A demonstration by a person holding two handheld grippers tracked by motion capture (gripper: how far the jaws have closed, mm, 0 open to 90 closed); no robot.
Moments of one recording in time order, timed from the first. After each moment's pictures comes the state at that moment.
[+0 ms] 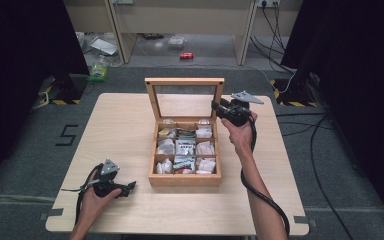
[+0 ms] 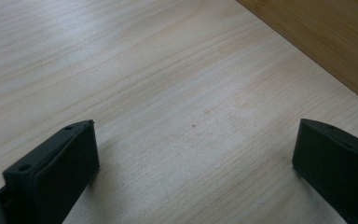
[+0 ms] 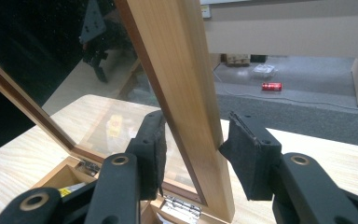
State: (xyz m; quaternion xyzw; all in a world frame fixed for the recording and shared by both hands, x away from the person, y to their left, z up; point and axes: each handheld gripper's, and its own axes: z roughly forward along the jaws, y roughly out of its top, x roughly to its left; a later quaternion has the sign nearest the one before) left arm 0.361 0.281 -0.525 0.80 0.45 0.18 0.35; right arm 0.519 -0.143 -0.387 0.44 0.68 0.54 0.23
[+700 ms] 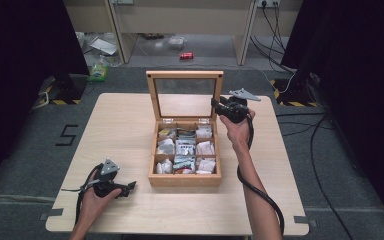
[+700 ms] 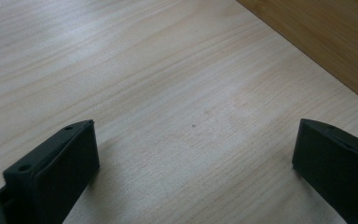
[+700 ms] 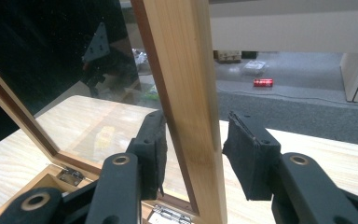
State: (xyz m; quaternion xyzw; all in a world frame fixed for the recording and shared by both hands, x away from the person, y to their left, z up) left arm 0.361 0.281 -0.525 0.80 0.45 0.18 0.35; right arm 0.534 -0.139 -0.390 0.46 0.67 0.53 0.24
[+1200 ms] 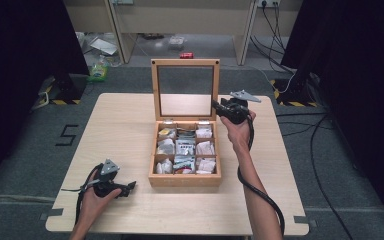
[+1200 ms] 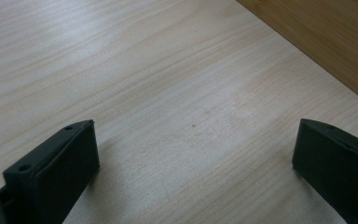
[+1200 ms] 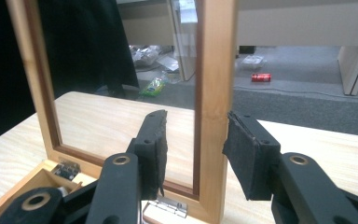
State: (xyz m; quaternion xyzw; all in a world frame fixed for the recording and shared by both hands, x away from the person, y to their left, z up) left arm 0.361 0.281 -0.525 0.80 0.45 0.18 0.35; right arm 0.532 -0.142 -0.396 0.47 0.67 0.52 0.23
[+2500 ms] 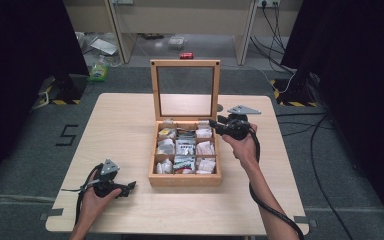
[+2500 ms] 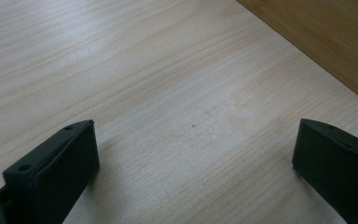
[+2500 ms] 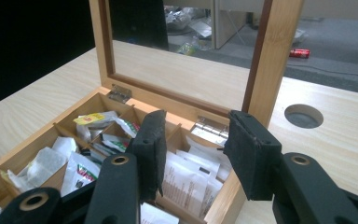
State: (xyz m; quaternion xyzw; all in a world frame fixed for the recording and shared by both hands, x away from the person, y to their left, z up) left arm 0.361 0.281 -0.525 0.80 0.45 0.18 0.35; right arm 0.485 -0.145 -0.405 0.42 0.74 0.49 0.18
